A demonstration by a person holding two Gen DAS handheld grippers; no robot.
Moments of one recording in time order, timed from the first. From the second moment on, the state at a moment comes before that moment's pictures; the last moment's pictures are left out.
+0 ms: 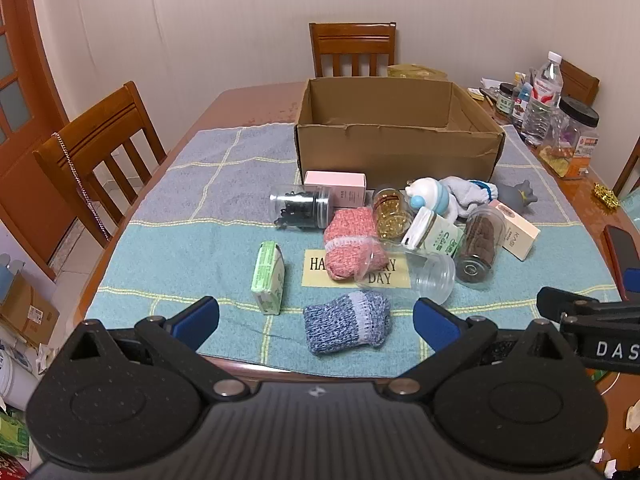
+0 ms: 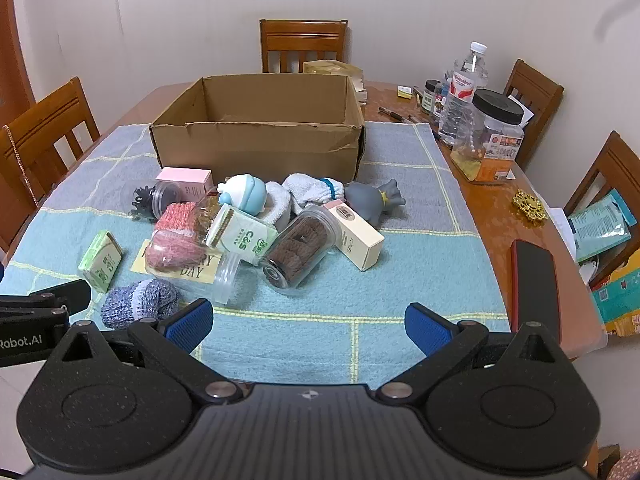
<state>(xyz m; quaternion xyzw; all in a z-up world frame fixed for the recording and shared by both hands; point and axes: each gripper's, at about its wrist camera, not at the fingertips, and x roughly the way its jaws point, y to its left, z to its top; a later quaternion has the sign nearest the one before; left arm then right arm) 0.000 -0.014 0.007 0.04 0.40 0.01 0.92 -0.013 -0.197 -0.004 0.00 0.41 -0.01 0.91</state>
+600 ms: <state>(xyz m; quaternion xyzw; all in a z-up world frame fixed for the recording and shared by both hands) 0.010 -0.014 0.001 0.03 0.40 0.00 0.91 -0.009 -0.198 -0.003 -0.02 0.40 -0.02 0.91</state>
